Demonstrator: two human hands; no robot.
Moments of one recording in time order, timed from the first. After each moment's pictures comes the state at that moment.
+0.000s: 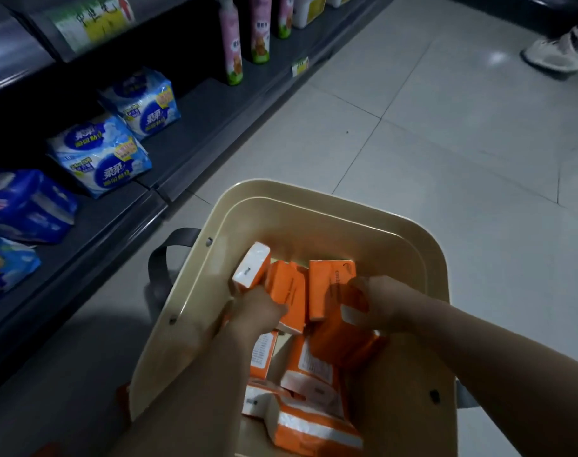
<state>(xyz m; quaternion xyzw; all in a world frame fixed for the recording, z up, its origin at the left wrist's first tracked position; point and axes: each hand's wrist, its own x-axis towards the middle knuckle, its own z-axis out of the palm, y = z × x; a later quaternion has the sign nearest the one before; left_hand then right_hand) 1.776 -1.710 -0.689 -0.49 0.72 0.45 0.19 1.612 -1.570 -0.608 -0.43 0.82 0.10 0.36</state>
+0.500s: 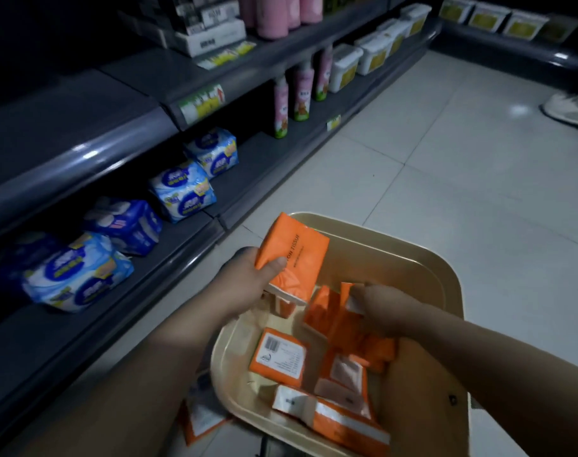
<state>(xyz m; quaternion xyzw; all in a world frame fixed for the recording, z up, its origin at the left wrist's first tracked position) 1.853 -1.764 -0.530 -0.42 0.74 0.53 -0.05 1.662 -1.605 -0.561 -0.53 0.80 0.13 0.25</state>
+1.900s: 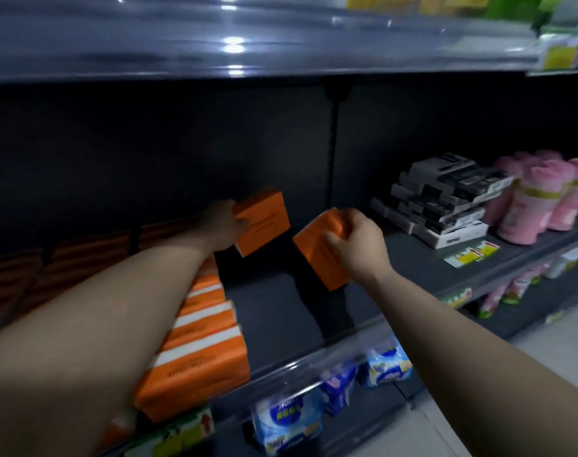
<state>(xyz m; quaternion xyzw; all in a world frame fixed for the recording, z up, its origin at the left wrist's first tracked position) 2.094 -2.104 -0.315 -0.63 0.73 0.15 -0.23 1.879 -2.031 -0.346 -0.58 0.66 -0.45 0.15</state>
